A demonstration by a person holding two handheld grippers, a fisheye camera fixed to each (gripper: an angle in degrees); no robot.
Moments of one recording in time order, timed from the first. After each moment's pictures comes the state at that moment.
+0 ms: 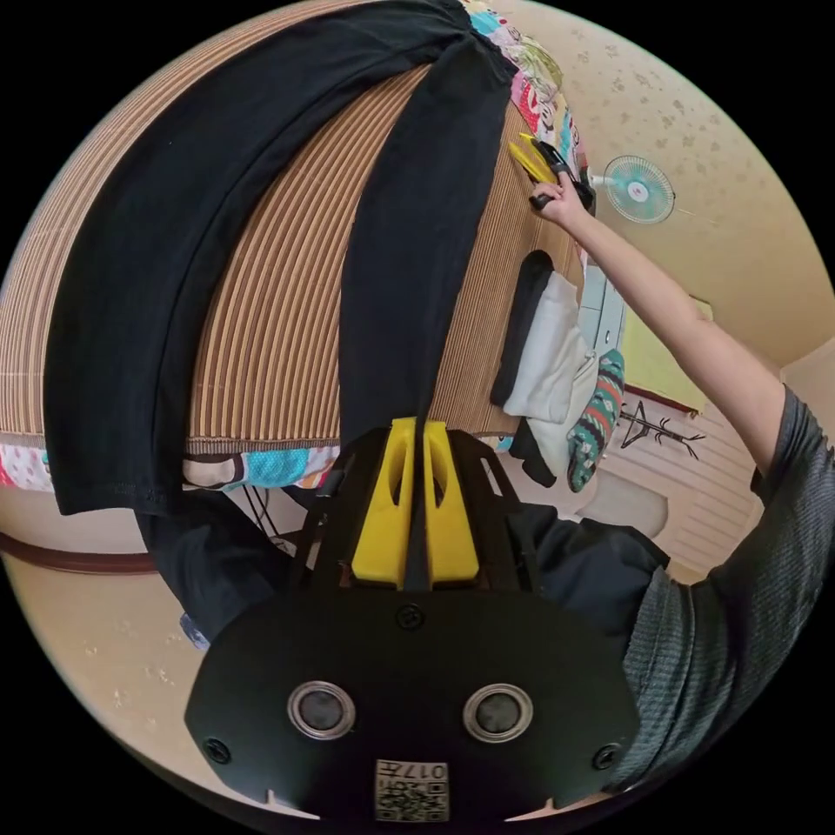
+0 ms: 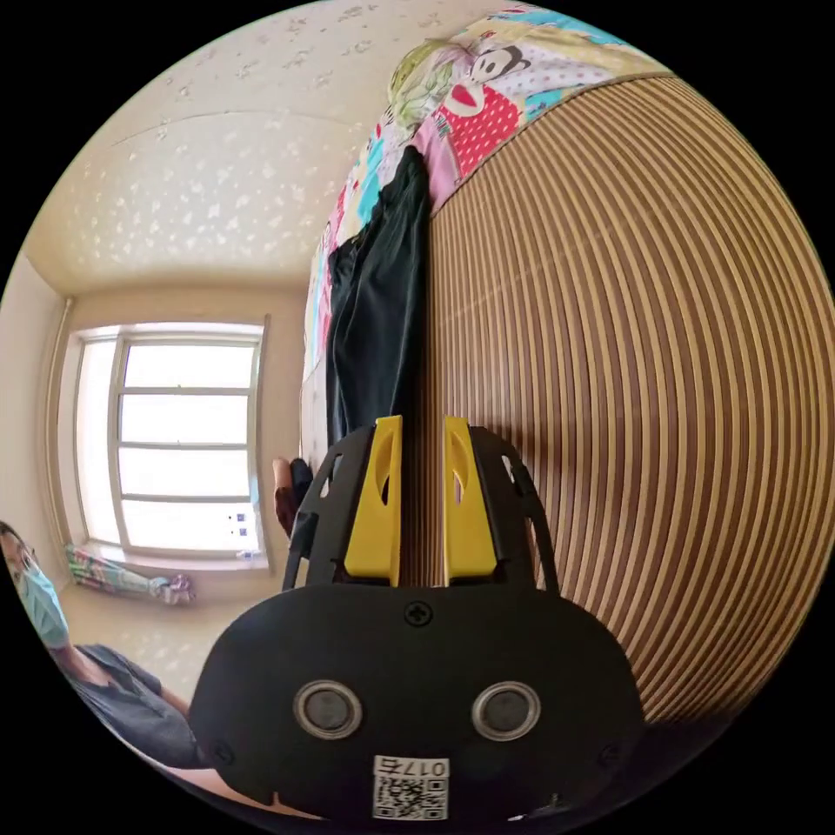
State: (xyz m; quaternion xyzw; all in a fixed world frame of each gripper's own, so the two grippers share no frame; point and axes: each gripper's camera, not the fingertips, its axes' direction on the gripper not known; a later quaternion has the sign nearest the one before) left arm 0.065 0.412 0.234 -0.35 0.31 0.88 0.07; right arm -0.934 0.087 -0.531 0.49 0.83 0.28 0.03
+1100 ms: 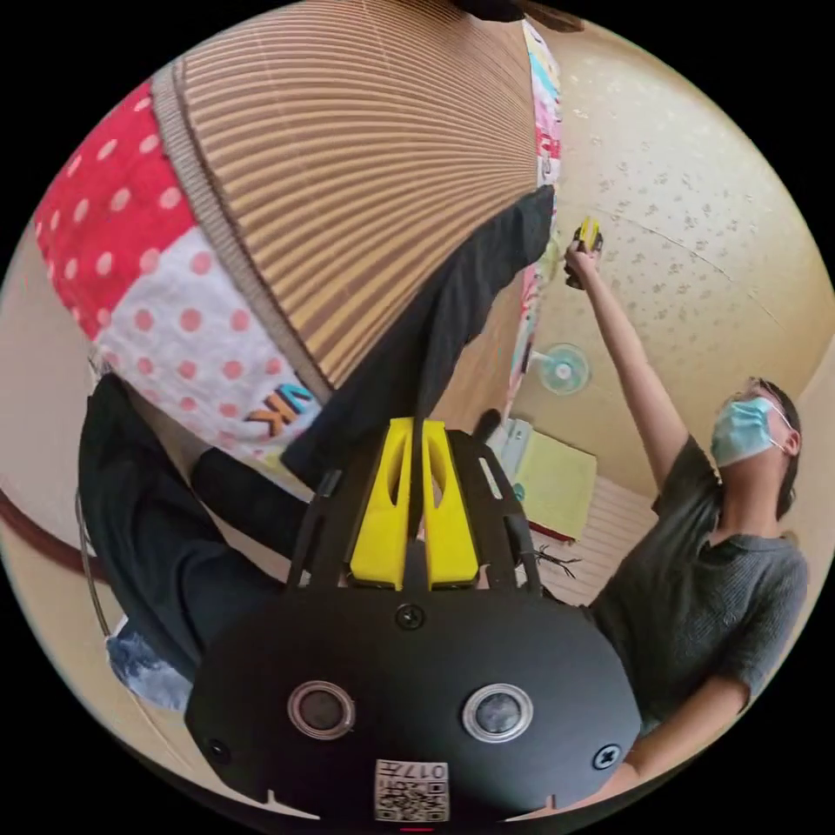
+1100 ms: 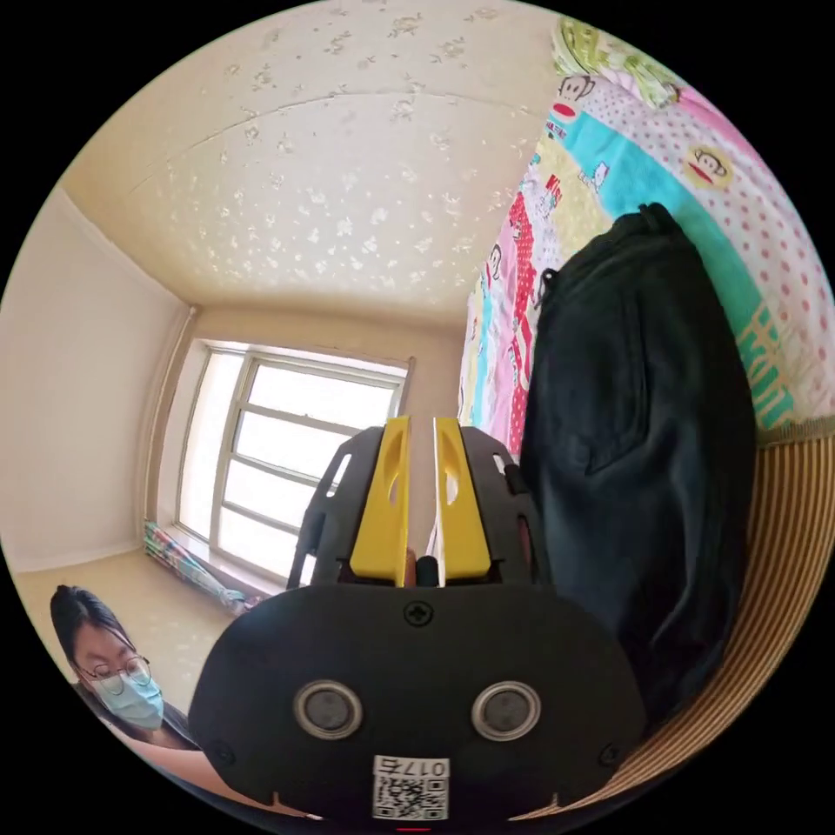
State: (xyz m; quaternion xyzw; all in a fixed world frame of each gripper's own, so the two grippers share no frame) left arm 0.286 0.300 0.310 -0.55 0.45 0.68 0.18; right arm -0.895 -0.036 -0.847 0.48 0.85 0.08 0.22
